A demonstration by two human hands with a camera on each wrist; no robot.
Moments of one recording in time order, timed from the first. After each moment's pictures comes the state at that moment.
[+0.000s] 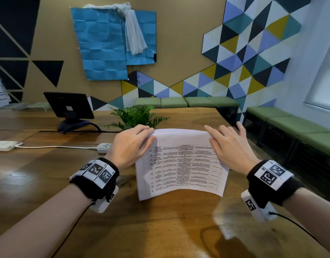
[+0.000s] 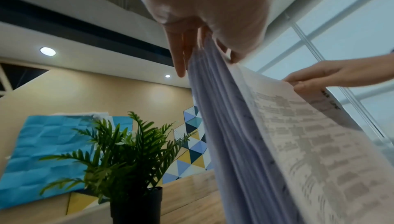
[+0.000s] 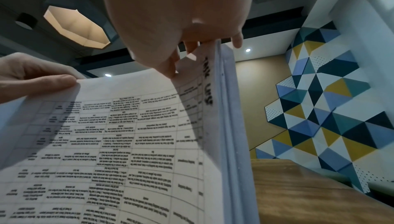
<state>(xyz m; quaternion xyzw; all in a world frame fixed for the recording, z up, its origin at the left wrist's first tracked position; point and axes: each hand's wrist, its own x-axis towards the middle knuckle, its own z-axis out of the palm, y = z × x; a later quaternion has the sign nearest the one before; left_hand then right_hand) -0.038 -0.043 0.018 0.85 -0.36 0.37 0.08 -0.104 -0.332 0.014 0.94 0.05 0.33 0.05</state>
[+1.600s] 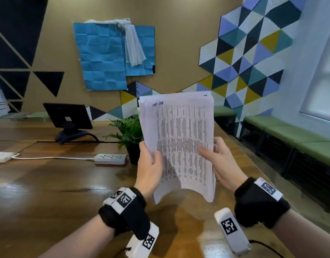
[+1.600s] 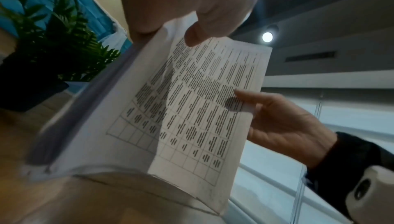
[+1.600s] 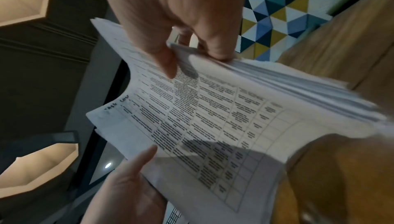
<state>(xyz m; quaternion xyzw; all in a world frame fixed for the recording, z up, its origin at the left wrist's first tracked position) -0.081 -0.111 0.000 0.73 -0.17 0.14 0.65 -0.115 -0.300 0.024 0.70 -0.01 0.14 -0.70</state>
